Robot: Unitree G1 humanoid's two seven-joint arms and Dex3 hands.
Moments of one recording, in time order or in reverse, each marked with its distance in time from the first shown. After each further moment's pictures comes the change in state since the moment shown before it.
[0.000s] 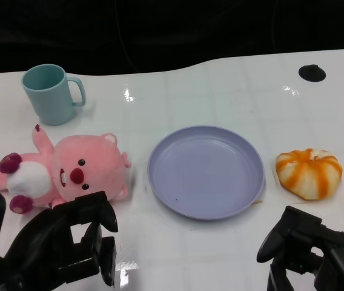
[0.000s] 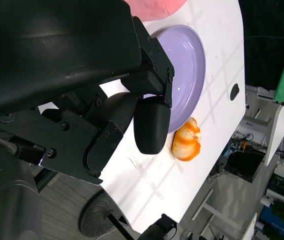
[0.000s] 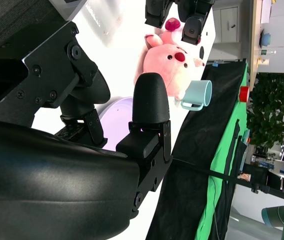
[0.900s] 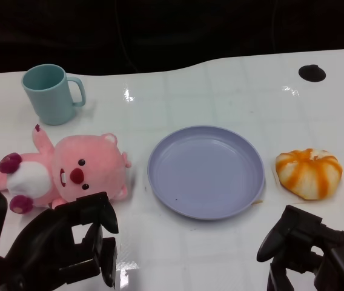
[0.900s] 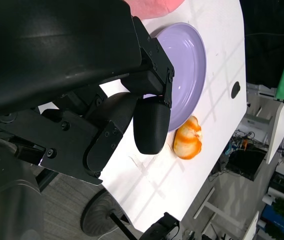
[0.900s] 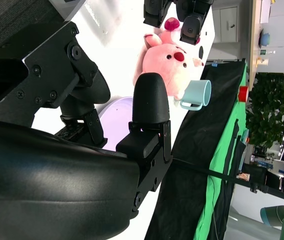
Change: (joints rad) left arm 0.000 0.004 -0.007 0.000 0.002 -0.004 -0.004; right arm -0.002 0.000 0.000 -0.002 0.000 0.000 -0.001
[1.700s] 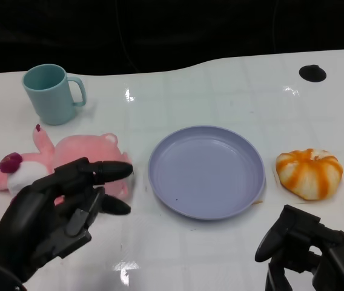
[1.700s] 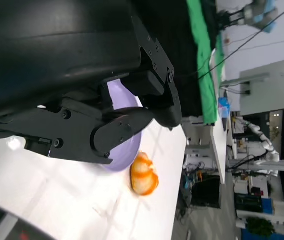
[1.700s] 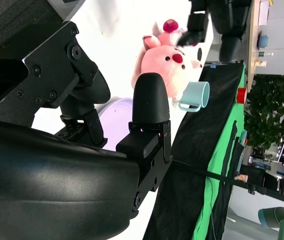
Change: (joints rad) left arm 0.054 -0.093 0.014 -0.001 0.263 -0.537 0.017; right arm -0.002 0.000 0.008 0.001 -0.002 -0.005 -0.001
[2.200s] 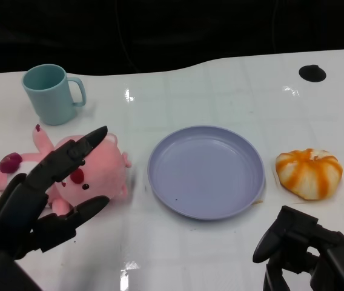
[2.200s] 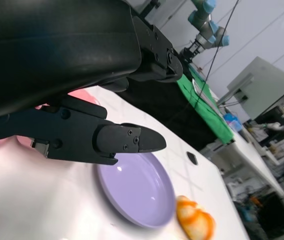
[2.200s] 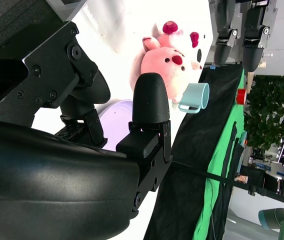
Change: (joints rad) left arm -0.029 0.102 0.017 0.080 0.444 -0.356 0.112; right arm 0.001 0.000 0.011 0.000 -0.003 0.000 -0.006
